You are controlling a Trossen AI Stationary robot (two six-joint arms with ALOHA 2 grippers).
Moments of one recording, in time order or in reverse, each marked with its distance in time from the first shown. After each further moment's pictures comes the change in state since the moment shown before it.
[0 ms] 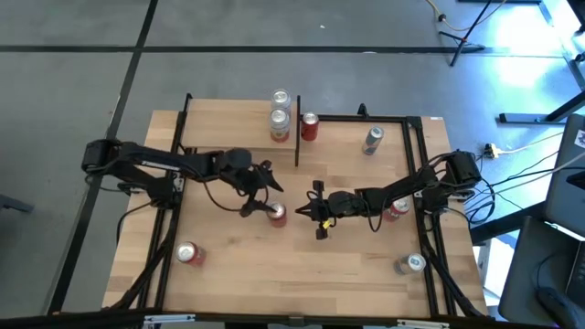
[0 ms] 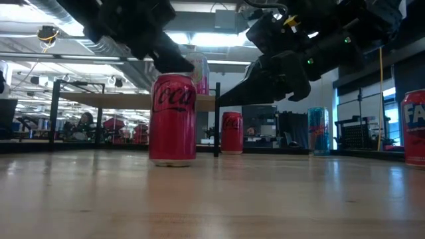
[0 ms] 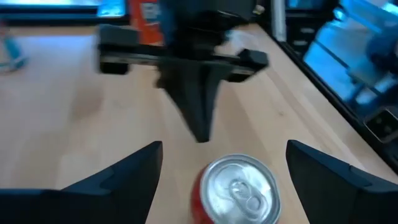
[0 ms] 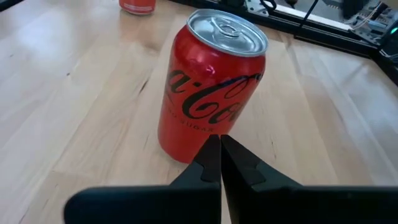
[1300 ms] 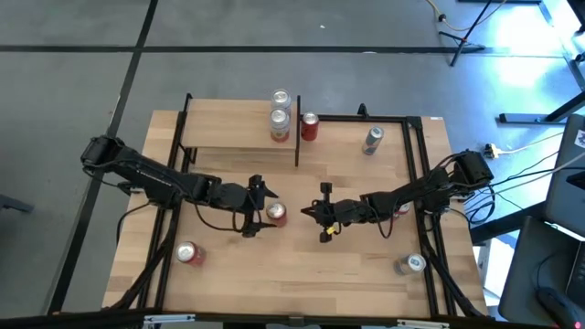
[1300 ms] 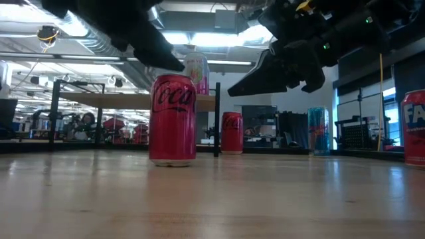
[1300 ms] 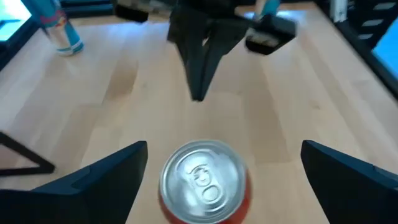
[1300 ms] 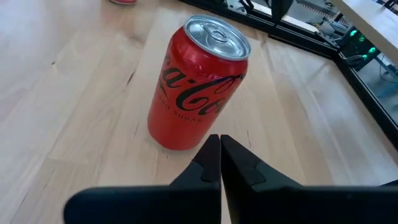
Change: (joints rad) left arm -0.327 0.008 -0.001 -0.045 -0.564 -0.128; right arm 0.086 -0.089 0.001 -0.131 0.194 -0.011
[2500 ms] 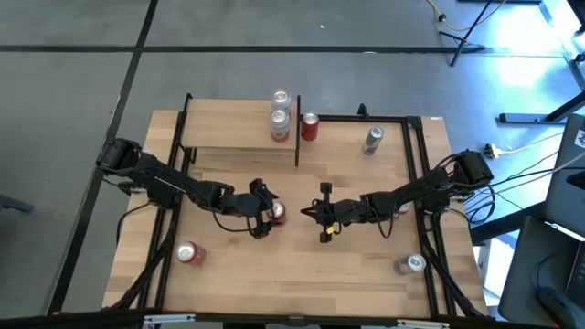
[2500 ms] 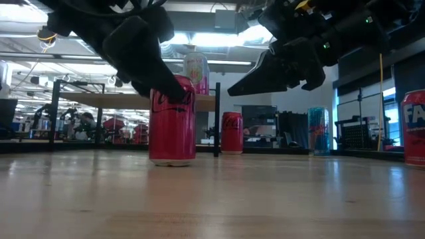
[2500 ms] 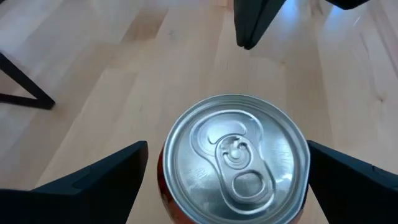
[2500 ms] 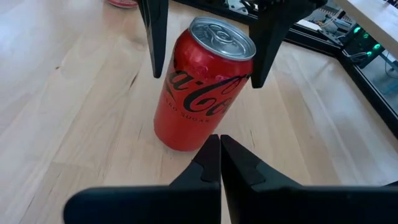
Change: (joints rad) left arm -0.009 0.179 -0.001 0.045 -0.115 -0.207; right arm -0.001 0.000 0.000 0.002 -0.010 0.023
